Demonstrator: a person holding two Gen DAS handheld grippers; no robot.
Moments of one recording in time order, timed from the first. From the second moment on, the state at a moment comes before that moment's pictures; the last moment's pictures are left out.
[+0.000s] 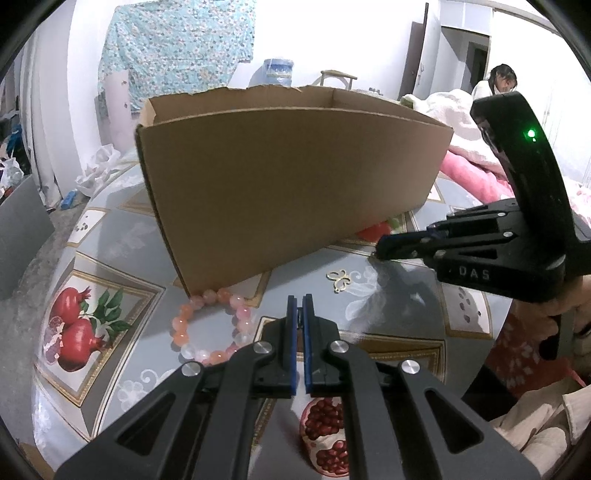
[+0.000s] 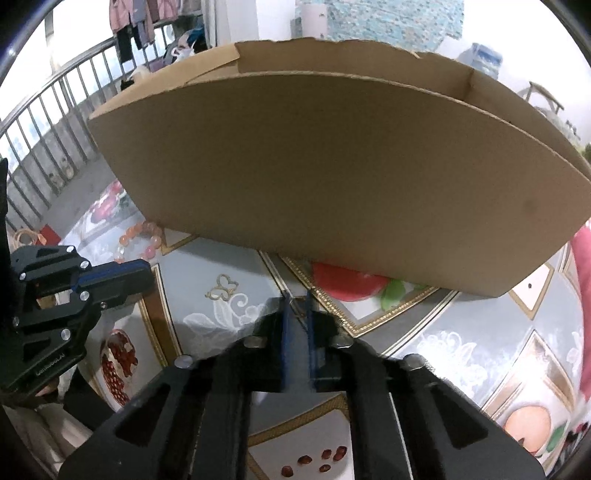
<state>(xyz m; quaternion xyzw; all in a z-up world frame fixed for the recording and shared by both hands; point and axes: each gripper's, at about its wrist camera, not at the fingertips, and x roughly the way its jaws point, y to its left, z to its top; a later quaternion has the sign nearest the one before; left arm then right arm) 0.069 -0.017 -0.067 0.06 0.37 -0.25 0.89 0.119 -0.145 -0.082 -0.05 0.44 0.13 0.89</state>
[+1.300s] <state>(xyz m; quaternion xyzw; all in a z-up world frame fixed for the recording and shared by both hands) 0.065 -0.018 -0.067 0.06 0.37 -0.24 0.89 0.092 -0.119 -0.092 -0.08 0.42 0.12 0.90</state>
